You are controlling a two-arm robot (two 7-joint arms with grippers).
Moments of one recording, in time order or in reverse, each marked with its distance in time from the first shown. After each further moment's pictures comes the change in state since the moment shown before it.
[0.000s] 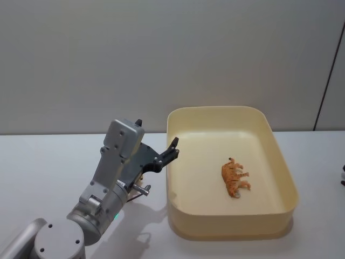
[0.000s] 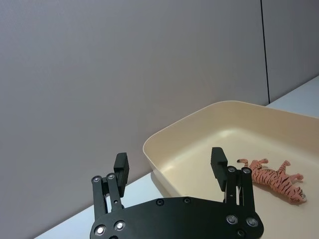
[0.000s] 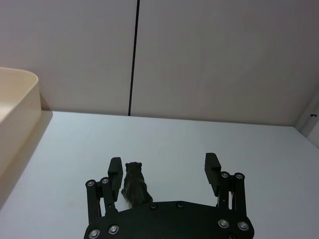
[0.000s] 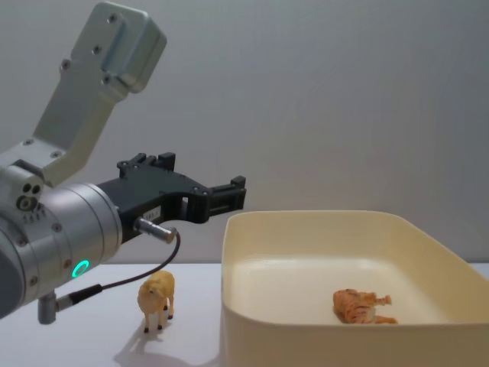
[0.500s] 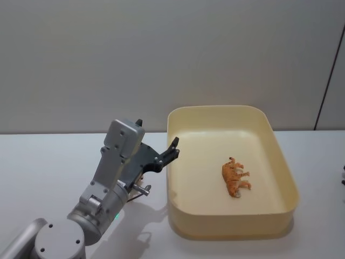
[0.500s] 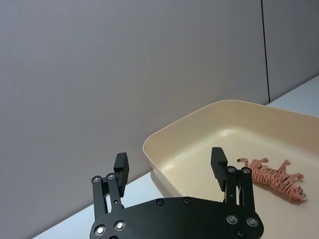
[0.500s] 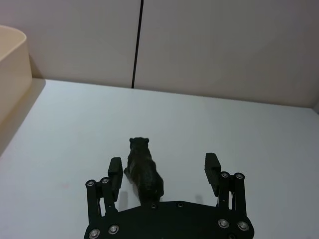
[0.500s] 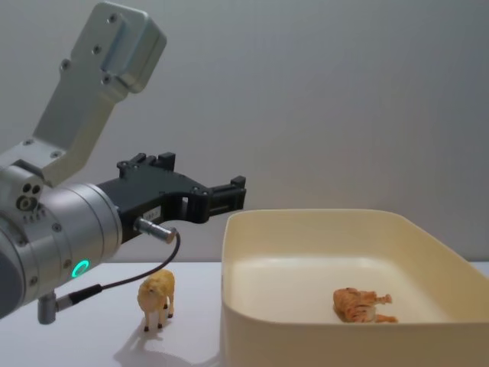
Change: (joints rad) left arm 0.000 0.000 0.000 0.000 0.000 0.000 0.000; right arm 0.073 -0.034 -0.035 0.137 -0.057 0.017 0.030
